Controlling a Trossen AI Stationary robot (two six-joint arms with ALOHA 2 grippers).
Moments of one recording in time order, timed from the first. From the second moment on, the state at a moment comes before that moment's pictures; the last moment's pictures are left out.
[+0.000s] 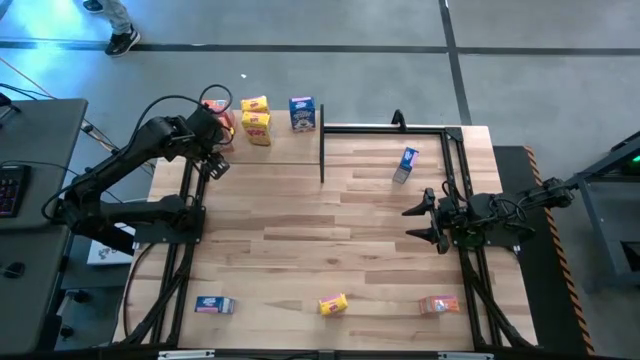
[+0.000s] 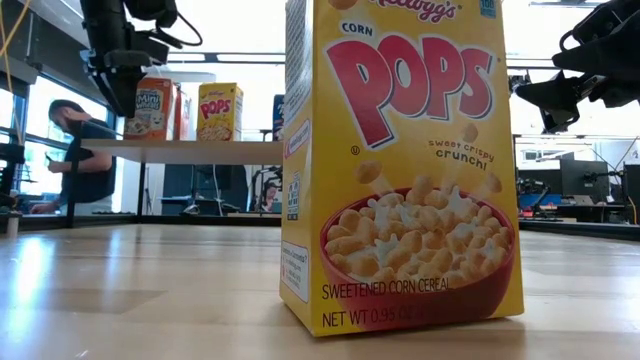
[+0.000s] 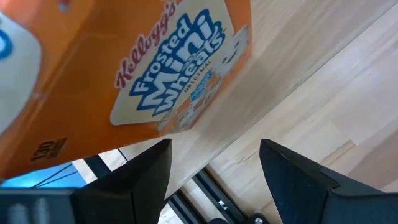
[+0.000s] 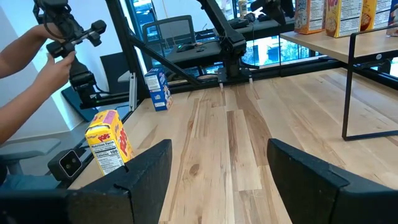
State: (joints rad) left arm 0.75 1.00 1.06 -1.28 -0.27 0.01; right arm 0.30 0.03 0.05 -0.07 0.19 0.20
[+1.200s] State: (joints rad) left arm 0.72 0.89 1.06 -1.28 -0.18 -0.06; right arm 0.30 0.03 0.05 -0.07 0.19 0.20
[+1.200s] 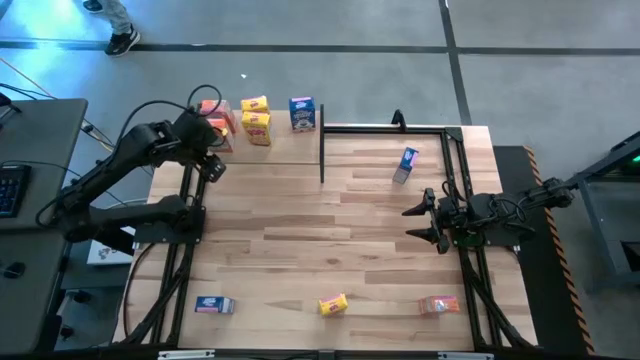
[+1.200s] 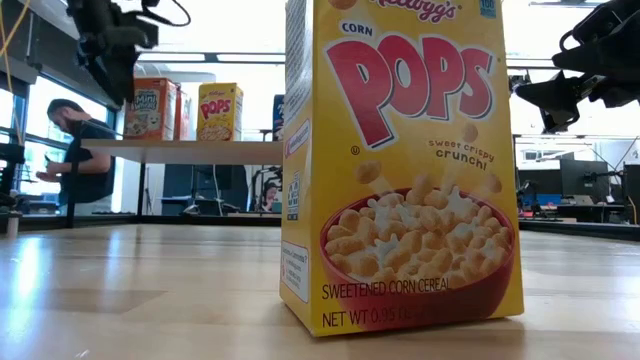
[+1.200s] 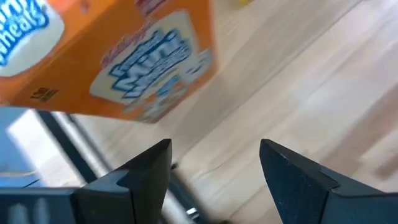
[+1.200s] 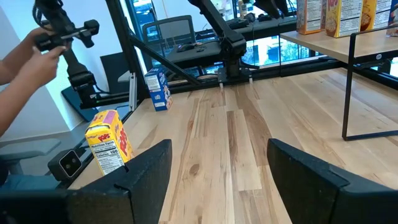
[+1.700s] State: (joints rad) left arm 0.56 0.81 1.06 -1.14 -0.02 -0.18; right arm 0.30 0.03 0.05 -0.07 0.19 0.20
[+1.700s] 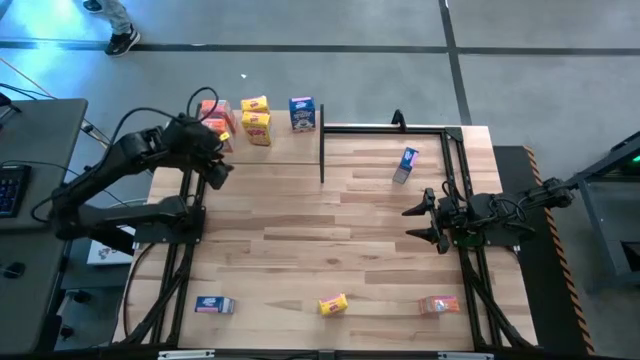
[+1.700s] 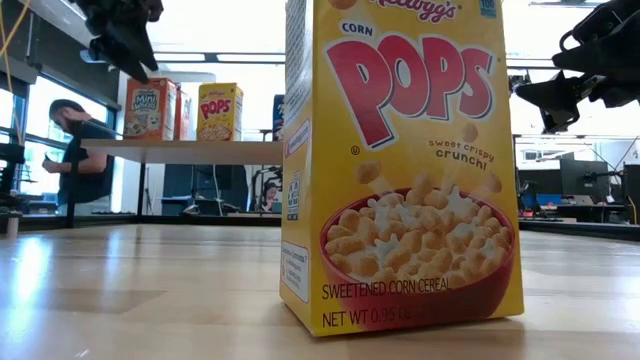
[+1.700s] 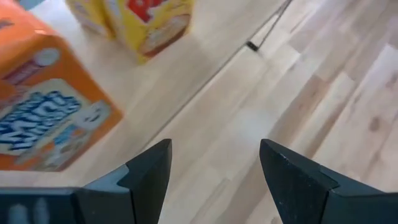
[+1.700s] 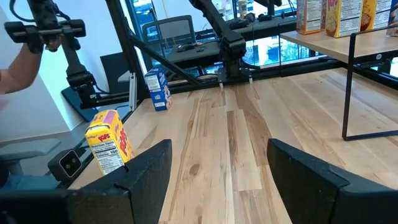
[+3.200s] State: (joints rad) left arm 0.04 1.21 1.06 -0.25 -0.01 -0.29; right arm 0.30 0.03 0.05 -0.09 0.06 0.22
